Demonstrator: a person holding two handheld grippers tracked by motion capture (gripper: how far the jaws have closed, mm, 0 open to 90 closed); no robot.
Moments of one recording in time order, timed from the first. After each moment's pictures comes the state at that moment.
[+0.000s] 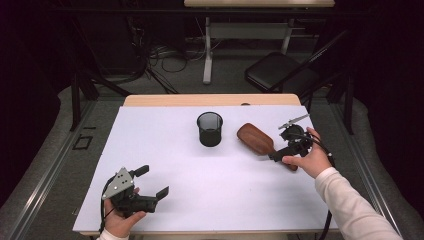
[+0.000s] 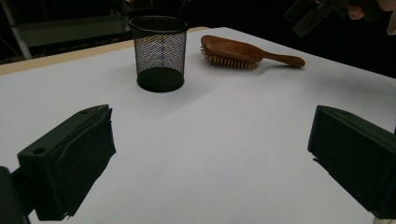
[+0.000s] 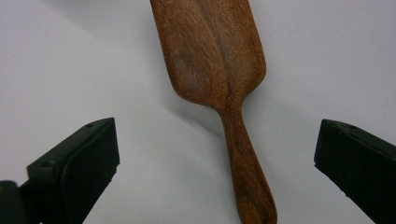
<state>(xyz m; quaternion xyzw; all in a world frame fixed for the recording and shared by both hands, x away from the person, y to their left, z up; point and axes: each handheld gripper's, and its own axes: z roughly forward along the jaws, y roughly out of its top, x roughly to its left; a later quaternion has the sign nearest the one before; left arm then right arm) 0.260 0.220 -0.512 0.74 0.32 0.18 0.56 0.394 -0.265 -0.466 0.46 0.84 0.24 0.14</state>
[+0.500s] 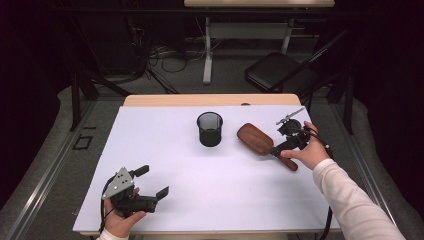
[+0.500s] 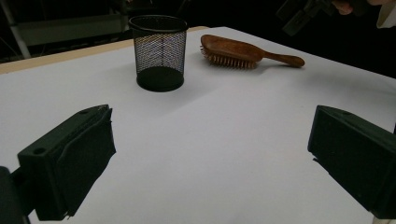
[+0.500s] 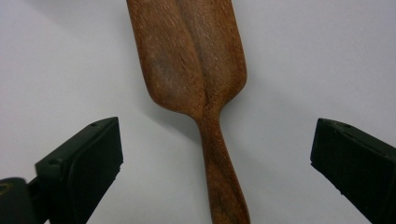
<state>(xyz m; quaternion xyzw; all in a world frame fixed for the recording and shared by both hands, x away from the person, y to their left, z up) 0.260 0.221 -0.512 0.74 0.32 0.18 0.56 0.415 -0.265 -0.465 0.45 0.86 0.20 0.15</state>
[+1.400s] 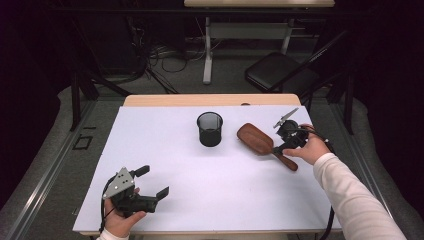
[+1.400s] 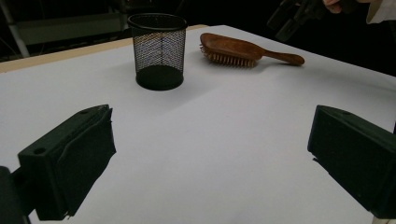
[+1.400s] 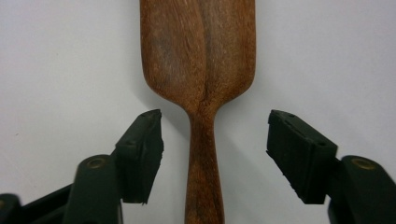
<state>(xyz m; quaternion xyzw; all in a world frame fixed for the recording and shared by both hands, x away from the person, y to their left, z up) 0.261 0.220 -0.513 0.75 0.32 0.17 0.56 0.427 -0.268 -0.474 0.36 0.91 0.17 0.13</state>
